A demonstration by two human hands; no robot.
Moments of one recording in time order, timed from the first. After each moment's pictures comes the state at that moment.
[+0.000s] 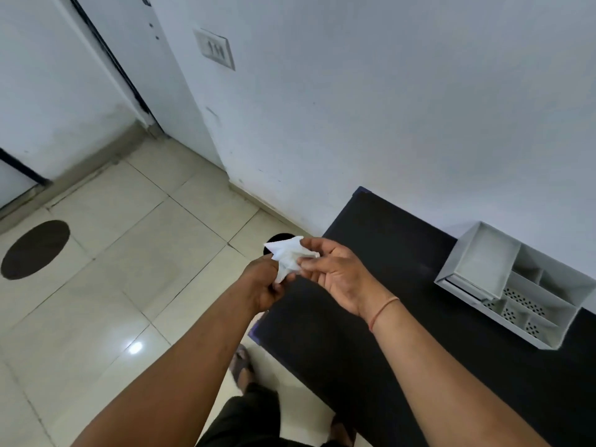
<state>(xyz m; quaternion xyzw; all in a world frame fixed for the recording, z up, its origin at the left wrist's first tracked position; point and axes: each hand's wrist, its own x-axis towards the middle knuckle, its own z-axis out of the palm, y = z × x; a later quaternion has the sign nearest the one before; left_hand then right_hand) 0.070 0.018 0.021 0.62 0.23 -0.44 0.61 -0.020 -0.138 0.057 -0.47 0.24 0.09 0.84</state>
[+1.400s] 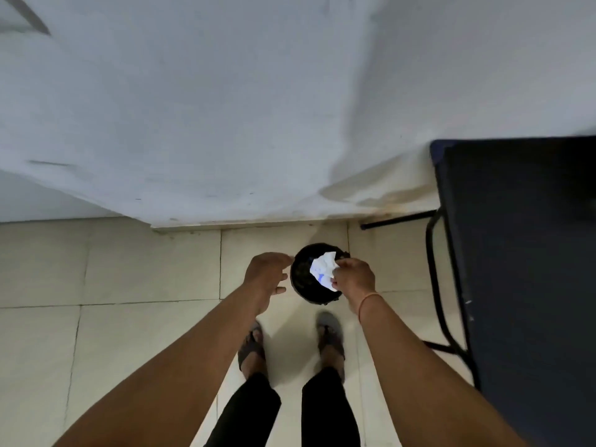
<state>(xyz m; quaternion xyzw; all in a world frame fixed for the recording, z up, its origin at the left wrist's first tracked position) 0.516 -0.018 -0.266 0.74 0.01 -0.60 0.31 0.333 -0.086 -0.321 -0.35 0.73 -0.03 0.58</state>
